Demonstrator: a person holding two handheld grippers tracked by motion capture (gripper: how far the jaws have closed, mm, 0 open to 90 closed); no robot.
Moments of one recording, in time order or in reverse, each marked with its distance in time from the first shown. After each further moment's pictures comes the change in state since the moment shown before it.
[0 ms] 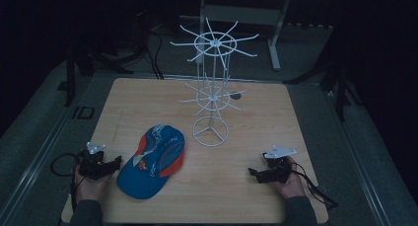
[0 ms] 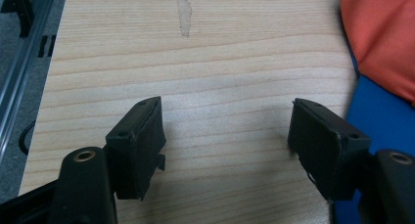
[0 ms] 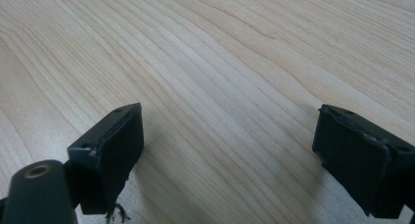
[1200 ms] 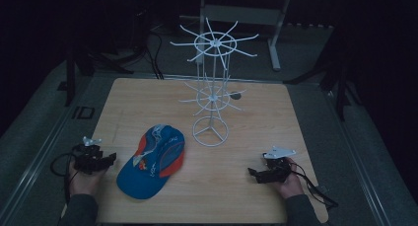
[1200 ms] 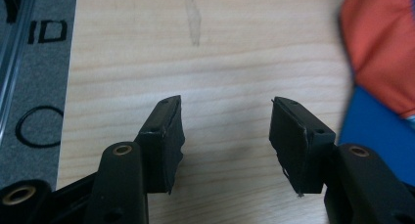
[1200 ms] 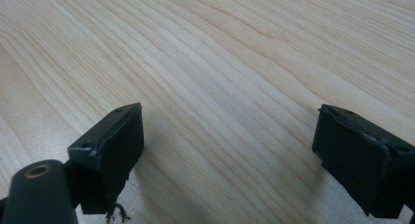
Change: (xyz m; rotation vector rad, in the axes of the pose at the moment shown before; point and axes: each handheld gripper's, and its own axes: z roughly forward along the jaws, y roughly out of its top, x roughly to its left) left arm 0.012 0.020 -0.010 0.069 -0.036 0.001; right arm 0.003 0.000 0.000 0.001 -0.016 0.022
